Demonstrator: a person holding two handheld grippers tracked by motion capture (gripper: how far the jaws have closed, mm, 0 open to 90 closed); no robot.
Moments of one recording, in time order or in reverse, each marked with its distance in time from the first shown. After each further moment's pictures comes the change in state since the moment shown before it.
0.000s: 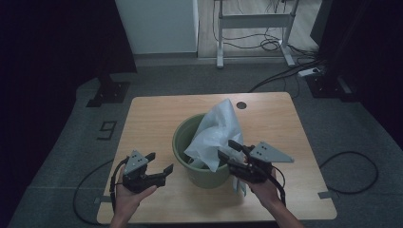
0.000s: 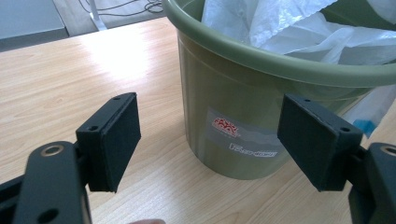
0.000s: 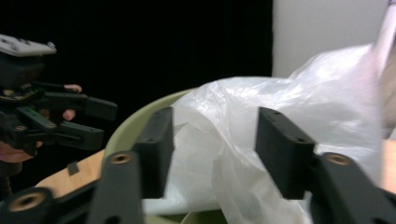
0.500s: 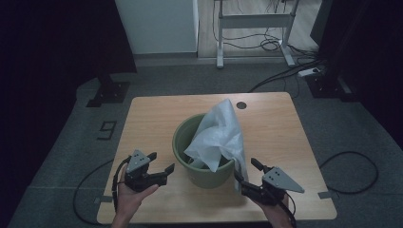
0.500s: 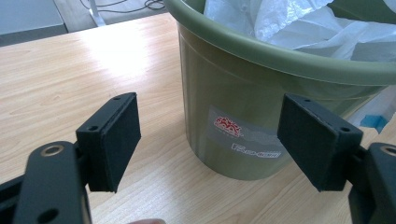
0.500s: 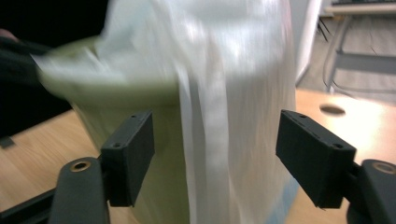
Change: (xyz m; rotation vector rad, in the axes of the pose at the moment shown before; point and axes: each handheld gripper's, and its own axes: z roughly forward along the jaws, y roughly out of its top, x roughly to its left) left arm 0.001 -0.001 0.007 0.009 0.000 -0.006; right arm -0.001 -0.070 -0.035 0.065 -0.232 0.006
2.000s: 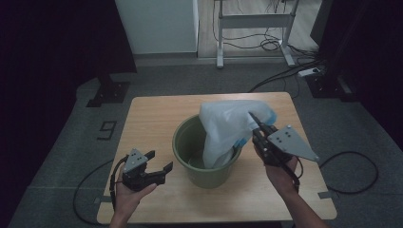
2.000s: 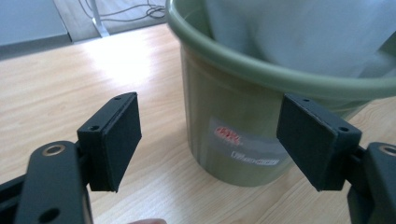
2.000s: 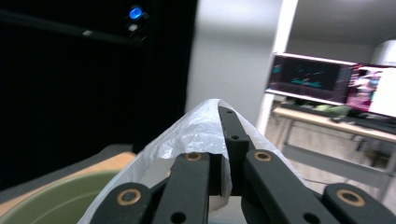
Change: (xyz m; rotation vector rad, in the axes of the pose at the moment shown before) left arm -0.002 0.009 -0.010 -0.033 0.004 0.020; right arm 0.000 0.141 0.008 -0.272 -0.090 -0.209
